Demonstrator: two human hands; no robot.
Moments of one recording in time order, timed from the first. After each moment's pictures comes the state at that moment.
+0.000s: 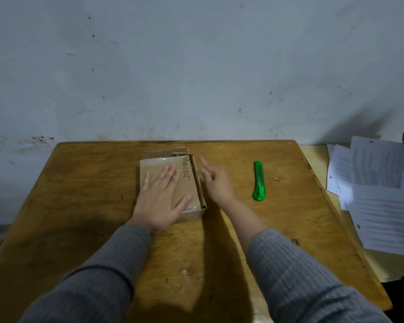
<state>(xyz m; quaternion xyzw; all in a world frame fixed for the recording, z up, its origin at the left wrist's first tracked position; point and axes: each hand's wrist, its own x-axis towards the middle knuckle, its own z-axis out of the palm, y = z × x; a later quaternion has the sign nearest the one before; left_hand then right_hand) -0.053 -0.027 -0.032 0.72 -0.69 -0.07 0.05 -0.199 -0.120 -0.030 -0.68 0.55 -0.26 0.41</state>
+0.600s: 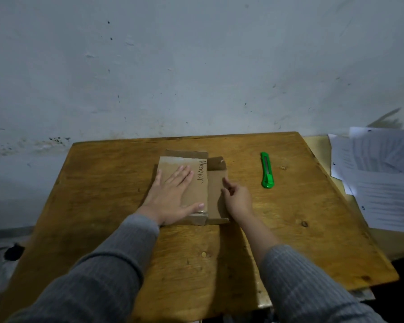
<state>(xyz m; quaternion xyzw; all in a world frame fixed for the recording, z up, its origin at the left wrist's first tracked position) -0.033 -0.007 -0.023 0.66 -0.75 -0.09 -0.02 -0.216 -0.062 -0.046 -0.60 0.67 -0.24 0.36</state>
